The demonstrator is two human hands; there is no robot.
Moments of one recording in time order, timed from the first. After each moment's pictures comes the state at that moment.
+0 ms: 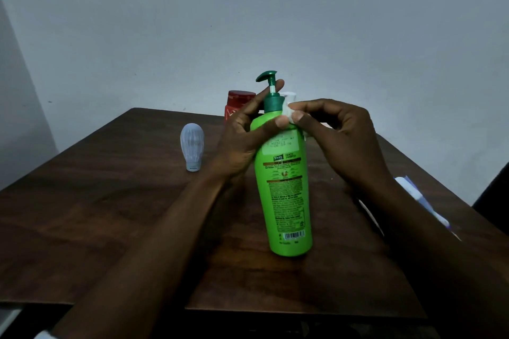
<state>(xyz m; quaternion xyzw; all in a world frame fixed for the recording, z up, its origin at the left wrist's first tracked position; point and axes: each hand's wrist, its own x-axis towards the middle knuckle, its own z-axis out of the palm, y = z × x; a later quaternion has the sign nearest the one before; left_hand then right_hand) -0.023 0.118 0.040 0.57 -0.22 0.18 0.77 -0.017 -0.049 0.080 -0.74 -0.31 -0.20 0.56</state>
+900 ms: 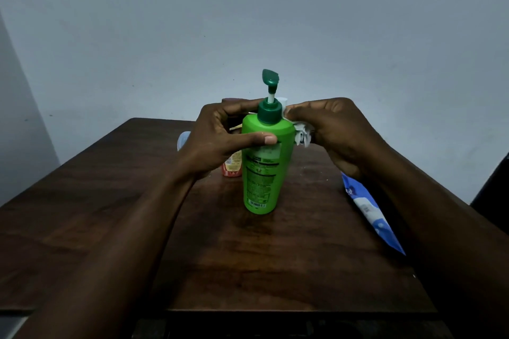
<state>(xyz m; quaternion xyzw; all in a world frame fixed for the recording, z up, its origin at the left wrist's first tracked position) -0.041 0.150 0.063 0.70 -0.26 0.25 0.62 -0.015 -0.052 0.107 -0.73 -0.24 -0.03 0.64</state>
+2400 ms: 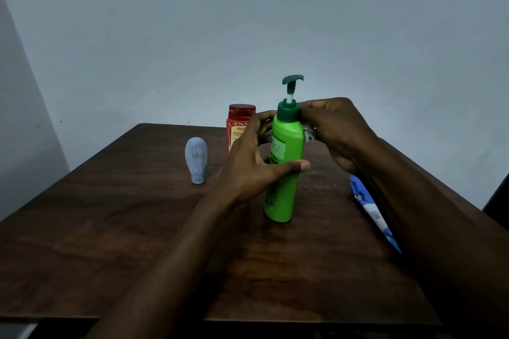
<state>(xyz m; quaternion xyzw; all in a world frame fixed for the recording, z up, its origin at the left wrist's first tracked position) -0.033 0.115 0.034 0.77 -0.16 0.29 0.54 0.017 -0.039 0.106 -0.75 -0.22 -0.06 0.61</state>
